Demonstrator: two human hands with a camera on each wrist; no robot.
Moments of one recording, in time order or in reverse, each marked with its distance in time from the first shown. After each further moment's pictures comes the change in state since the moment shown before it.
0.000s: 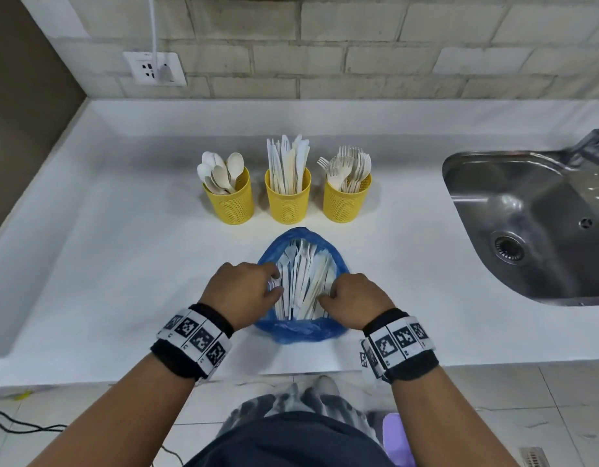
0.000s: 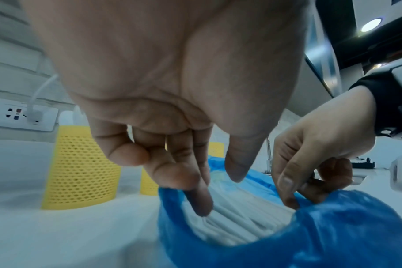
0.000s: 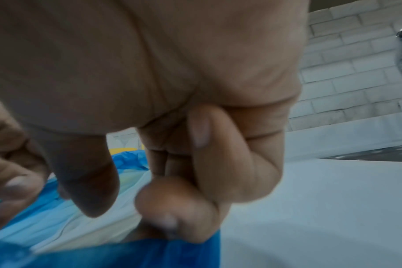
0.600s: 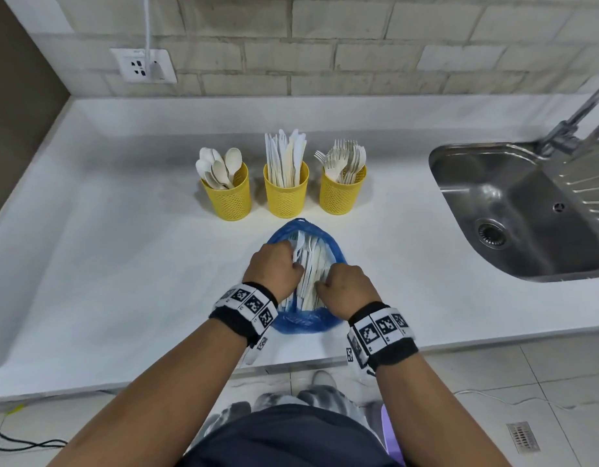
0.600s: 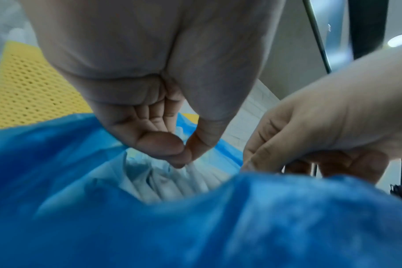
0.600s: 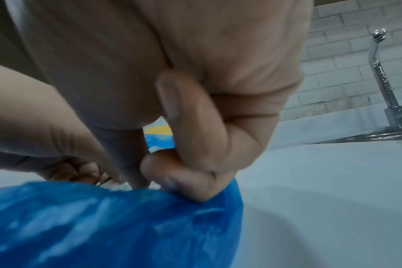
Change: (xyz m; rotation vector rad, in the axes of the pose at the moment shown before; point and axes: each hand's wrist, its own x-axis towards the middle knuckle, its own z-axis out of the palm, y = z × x) left_hand 0.038 0.028 0.020 -0.318 0.066 -0.164; right_hand -0.002 -0.024 0.024 0.082 0.153 0.155
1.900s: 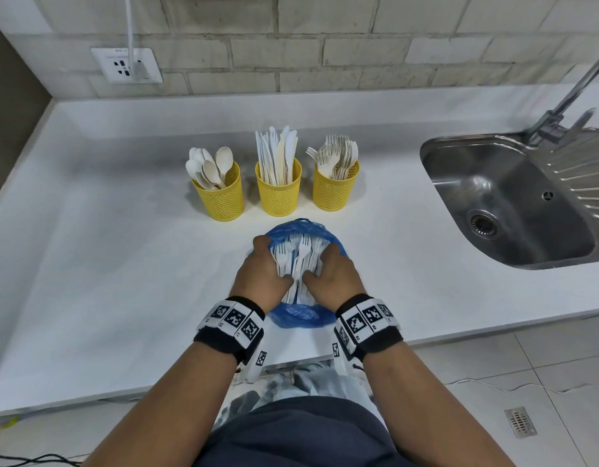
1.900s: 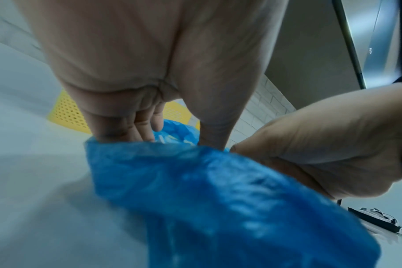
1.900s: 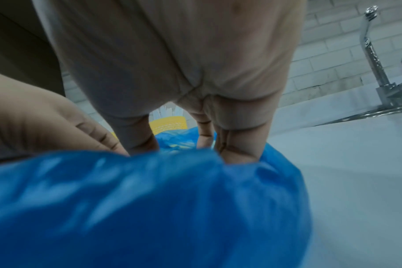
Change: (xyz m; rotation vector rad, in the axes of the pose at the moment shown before) left_hand -0.014 -0.020 0.007 -0.330 -0.029 -0.100; right_hand 0.008 -0.013 0.011 0.269 0.131 0.038
